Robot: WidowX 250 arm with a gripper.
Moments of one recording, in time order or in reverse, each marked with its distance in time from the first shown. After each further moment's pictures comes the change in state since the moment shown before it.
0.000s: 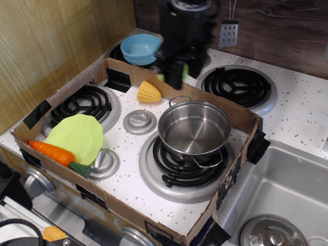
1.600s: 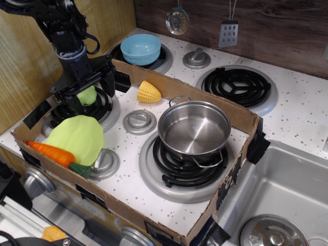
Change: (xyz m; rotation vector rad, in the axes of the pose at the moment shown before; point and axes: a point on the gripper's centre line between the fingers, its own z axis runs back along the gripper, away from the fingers) arm 0.108 0.072 -0.080 -0.144 -0.006 -0.125
